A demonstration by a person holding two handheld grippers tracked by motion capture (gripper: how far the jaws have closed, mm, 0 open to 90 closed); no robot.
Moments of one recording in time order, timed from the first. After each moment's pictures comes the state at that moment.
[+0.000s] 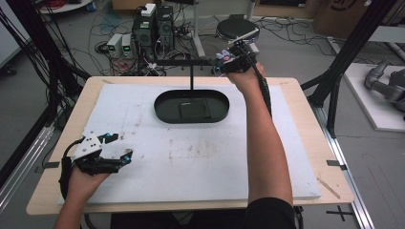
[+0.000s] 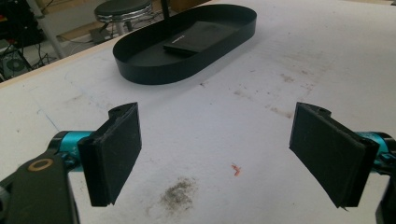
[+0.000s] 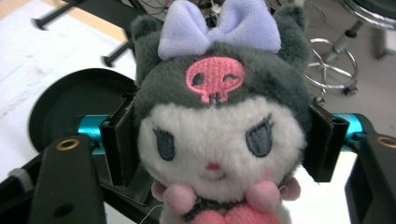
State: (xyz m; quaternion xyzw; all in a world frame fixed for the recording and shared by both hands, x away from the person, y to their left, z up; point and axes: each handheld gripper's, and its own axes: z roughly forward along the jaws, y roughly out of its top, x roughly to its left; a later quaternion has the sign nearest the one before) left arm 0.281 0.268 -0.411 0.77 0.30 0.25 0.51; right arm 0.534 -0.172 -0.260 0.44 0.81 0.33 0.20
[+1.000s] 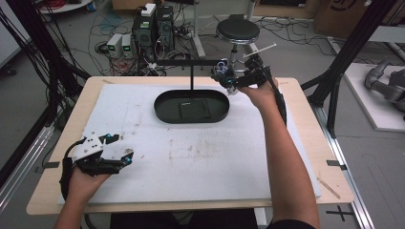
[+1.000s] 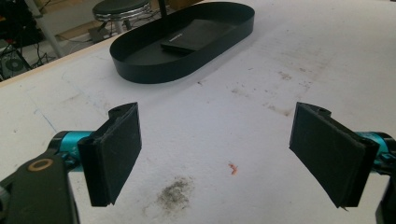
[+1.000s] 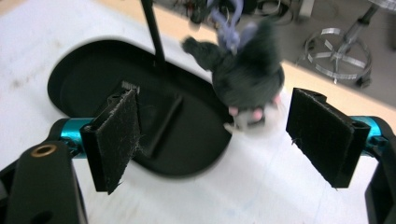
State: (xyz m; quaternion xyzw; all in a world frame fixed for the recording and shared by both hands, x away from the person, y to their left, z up) left arm 0.280 0.265 -0.411 0.77 0.30 0.25 0.51; right arm 0.491 -0.214 -0.275 0.43 0.82 0.35 0.17
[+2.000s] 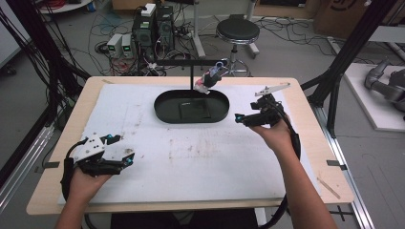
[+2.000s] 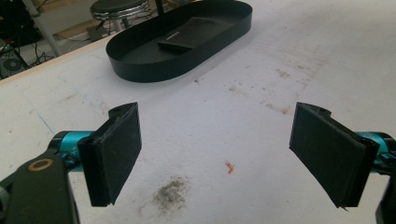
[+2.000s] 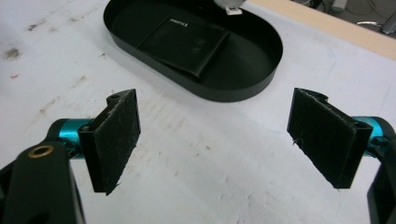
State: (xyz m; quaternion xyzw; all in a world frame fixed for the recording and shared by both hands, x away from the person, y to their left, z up) left arm 0.279 0.261 -0.412 0.78 0.29 0.24 0.50; right arm 0.391 -0.246 -0.323 0.39 0.83 0.38 0.15
